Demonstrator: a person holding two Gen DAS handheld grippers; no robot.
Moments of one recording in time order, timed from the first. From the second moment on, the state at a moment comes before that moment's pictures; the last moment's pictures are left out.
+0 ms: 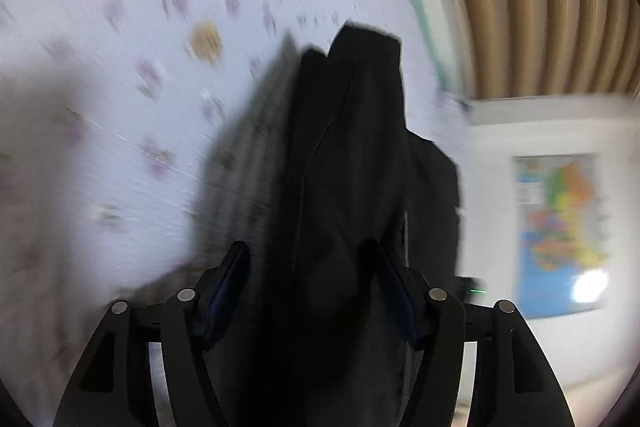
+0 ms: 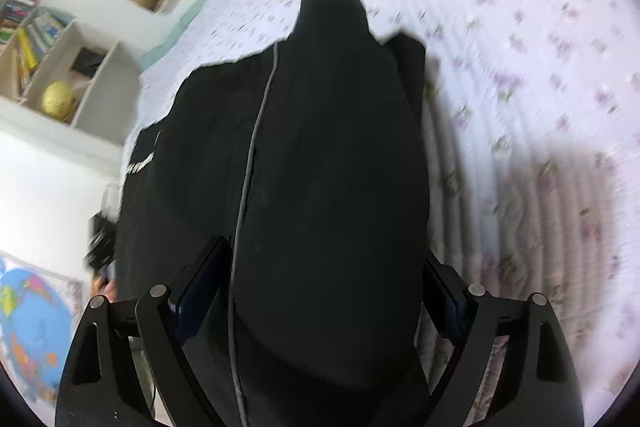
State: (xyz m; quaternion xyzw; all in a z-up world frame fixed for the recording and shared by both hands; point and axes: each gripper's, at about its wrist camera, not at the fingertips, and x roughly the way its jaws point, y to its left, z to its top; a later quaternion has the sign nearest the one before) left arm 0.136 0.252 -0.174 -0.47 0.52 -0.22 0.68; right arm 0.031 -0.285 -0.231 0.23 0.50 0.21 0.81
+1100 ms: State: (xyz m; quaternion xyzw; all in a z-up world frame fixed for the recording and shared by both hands) left arm 0.071 0.165 -0.143 -0.43 0.49 -0.19 0.74; right arm -0.039 -0.332 -0.167 0.19 0.45 0.20 0.85
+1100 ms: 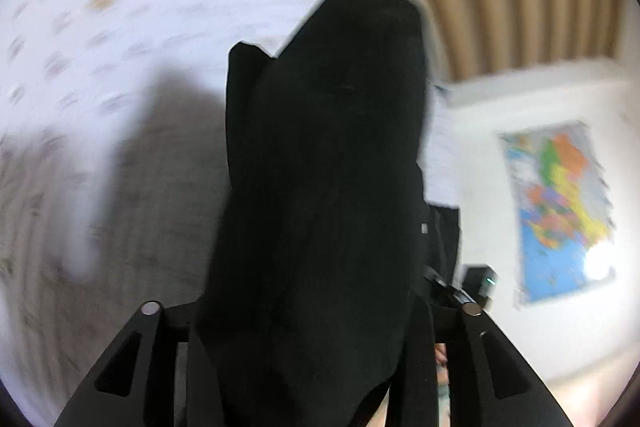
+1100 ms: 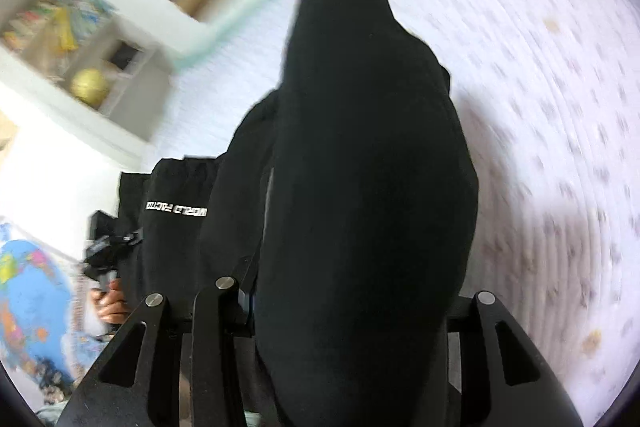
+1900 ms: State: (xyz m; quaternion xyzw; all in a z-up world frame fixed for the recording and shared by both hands) left arm -0.003 0.121 0.051 -0.03 0.33 -0.02 0.94; right arm -0.154 -0.264 -0.050 0.02 0.31 0.07 0.95
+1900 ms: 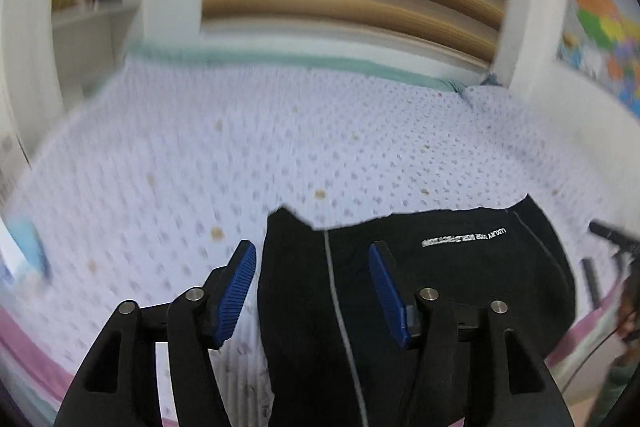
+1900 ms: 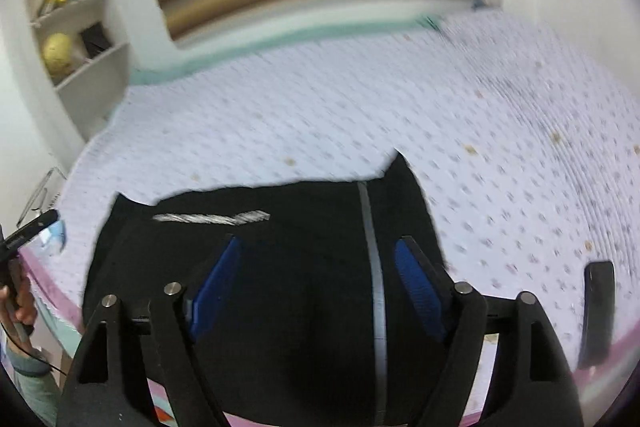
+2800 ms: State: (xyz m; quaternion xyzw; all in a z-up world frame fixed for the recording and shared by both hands) left arm -0.017 0.035 0.017 0.03 0.32 0.07 0.94; right arm -0.136 -0.098 -0.101 -0.07 0.36 0.05 0.93
